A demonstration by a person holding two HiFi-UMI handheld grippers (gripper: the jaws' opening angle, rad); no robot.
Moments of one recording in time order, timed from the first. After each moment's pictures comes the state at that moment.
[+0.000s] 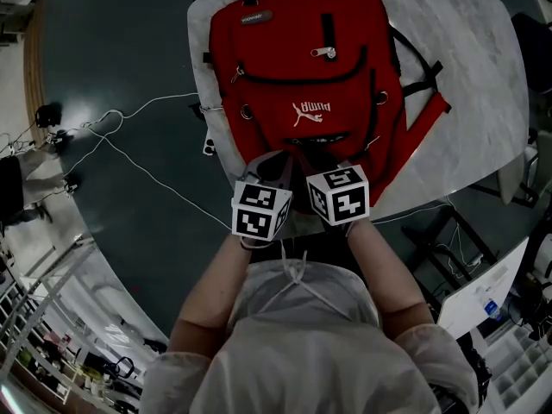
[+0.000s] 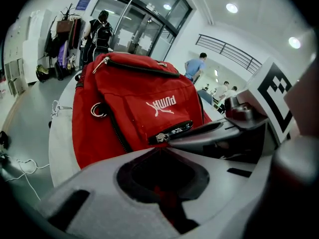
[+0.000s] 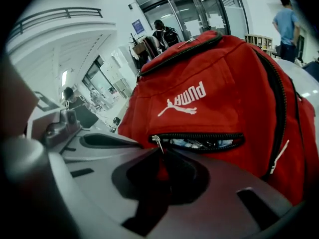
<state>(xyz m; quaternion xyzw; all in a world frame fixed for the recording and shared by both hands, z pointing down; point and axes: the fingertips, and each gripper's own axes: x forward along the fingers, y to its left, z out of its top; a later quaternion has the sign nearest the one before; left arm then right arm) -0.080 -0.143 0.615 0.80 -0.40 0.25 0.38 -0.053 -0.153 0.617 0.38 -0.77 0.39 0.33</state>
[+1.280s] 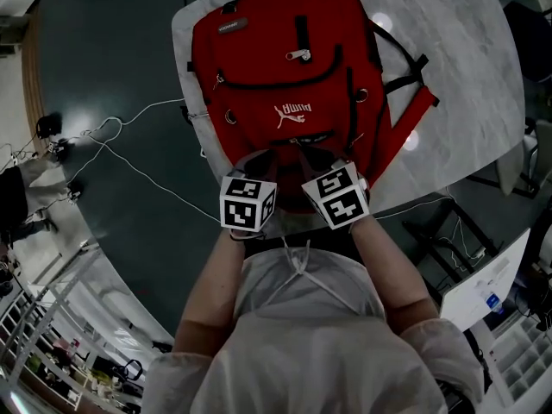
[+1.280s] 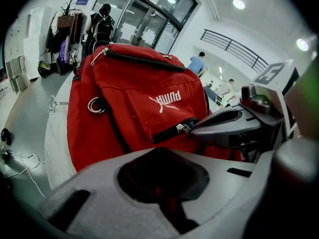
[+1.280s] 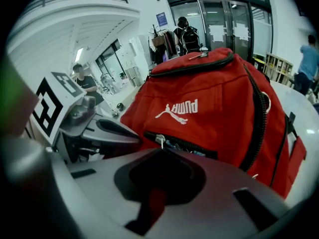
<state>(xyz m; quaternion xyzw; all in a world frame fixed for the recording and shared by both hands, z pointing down) -0.079 -0.147 0.627 0.78 -0.40 0.27 0.40 -0.028 -0.155 0.600 0.32 -0.81 0.30 0.39</state>
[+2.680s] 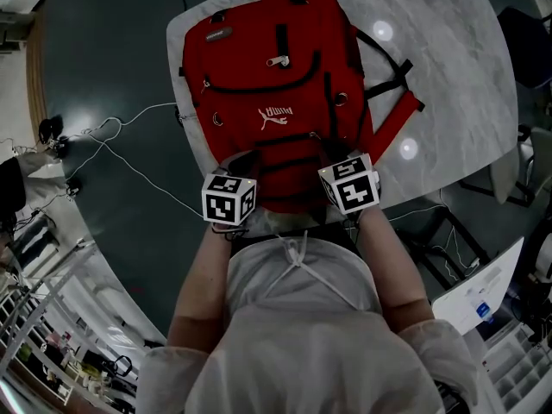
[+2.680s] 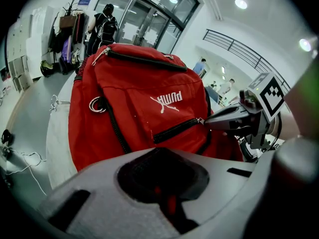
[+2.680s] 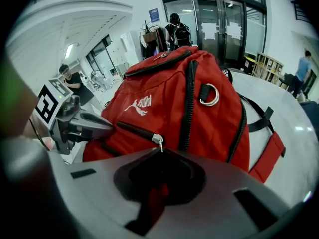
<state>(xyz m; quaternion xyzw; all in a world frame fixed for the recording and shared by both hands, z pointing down) -0.080 -0.147 0.629 0.77 -0.41 0.27 0.41 0.060 -0.175 0.604 0.36 -0.78 0.30 0.42</state>
